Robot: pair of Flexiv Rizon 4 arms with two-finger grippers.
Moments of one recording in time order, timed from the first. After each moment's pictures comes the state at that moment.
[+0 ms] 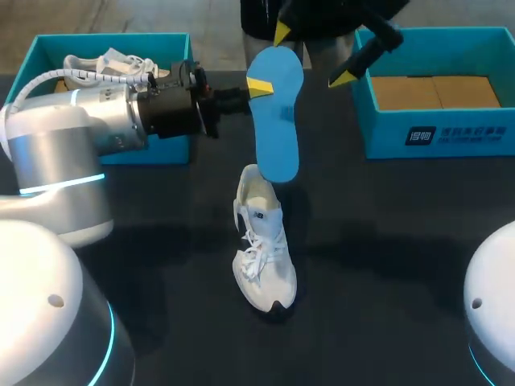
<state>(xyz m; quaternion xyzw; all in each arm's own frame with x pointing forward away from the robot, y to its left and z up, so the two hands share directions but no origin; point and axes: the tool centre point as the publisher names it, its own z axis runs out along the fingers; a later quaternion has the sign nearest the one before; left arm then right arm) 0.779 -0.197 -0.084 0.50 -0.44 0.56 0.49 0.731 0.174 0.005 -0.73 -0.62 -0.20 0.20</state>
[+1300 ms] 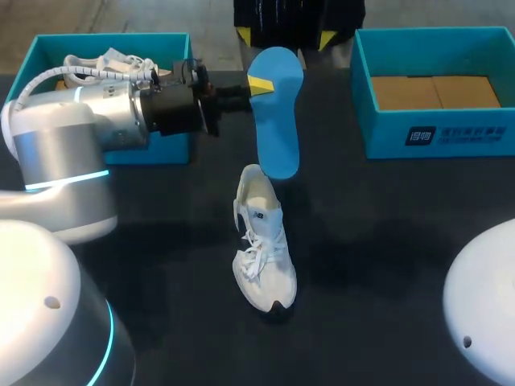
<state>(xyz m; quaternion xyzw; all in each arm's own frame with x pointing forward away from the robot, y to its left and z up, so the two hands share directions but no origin) 0.791 -0.199 -0.090 0.51 -0.44 0.55 0.49 0.753 0.192 0.013 -0.73 -0.68 -0.04 -0.04</state>
